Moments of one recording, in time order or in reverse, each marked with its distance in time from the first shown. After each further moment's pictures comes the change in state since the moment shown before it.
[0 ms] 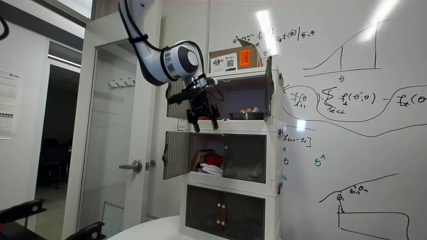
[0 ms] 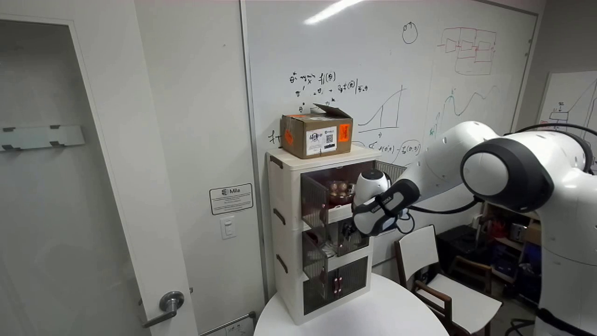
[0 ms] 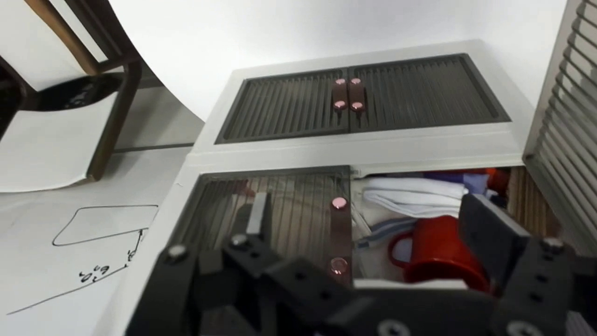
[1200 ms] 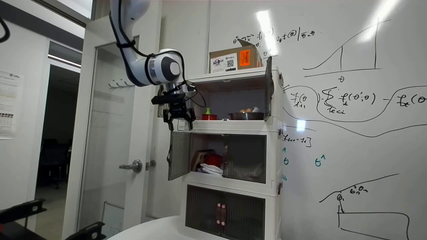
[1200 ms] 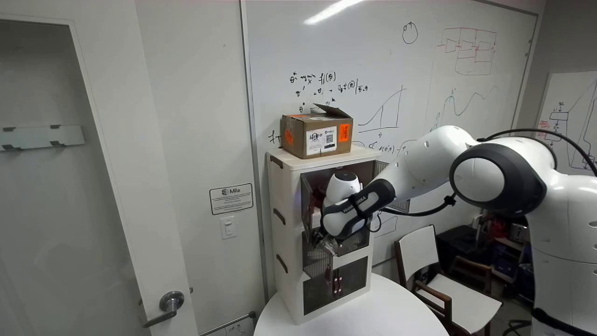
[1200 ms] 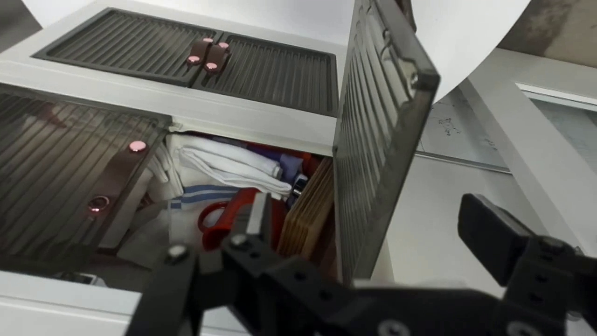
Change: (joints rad) arm 0.001 0.067 0.214 0.099 0.151 -0.019 -0.283
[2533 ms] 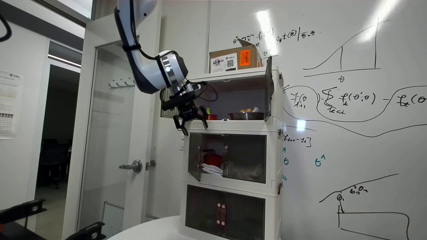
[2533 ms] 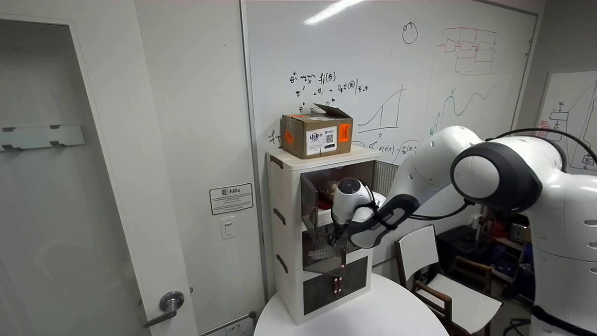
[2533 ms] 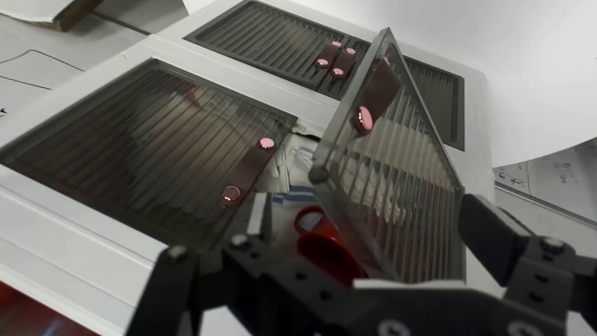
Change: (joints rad) arm -0.066 0.002 -0.043 -0.027 -0.597 0.043 0.315
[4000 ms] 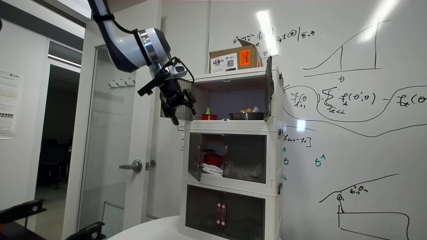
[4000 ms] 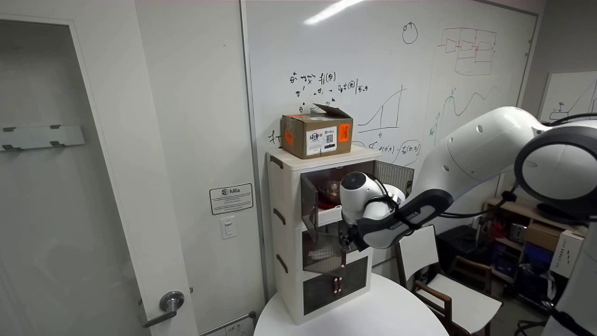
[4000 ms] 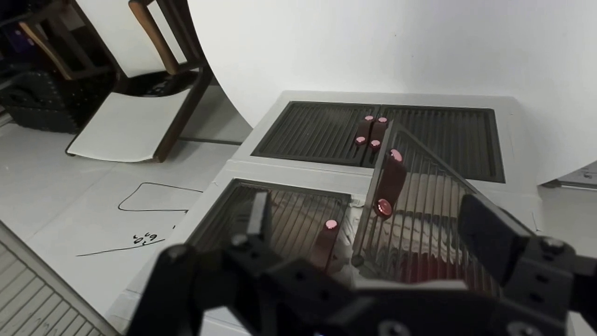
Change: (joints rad) arm 0.047 -0.292 0.015 -0.229 0.000 -0.256 0.376
